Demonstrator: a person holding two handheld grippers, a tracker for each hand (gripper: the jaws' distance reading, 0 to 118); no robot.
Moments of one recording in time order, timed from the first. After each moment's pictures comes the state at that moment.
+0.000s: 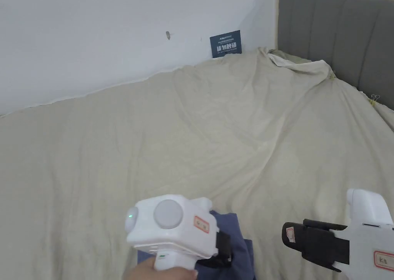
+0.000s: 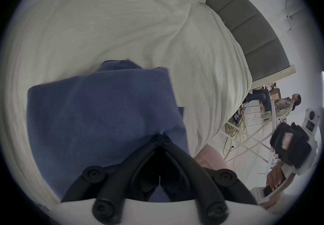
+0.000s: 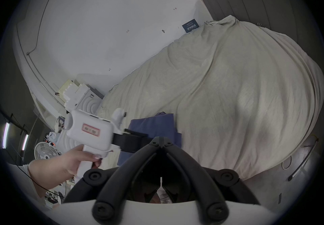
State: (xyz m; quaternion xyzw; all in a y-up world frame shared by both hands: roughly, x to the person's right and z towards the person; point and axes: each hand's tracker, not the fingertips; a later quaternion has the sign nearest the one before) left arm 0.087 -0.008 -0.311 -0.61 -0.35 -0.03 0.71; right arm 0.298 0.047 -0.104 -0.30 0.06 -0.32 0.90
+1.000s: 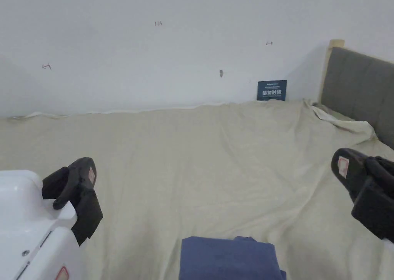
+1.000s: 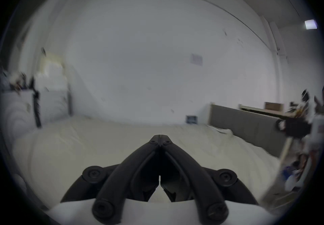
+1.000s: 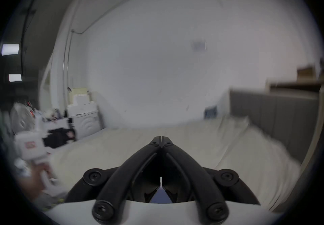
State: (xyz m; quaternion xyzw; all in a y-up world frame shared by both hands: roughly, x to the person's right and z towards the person) left arm -0.170 0.174 -0.133 0.03 -0.09 0.01 1.00; right arm 0.190 0.187 -0.044 0.07 0.00 -0.04 1.00
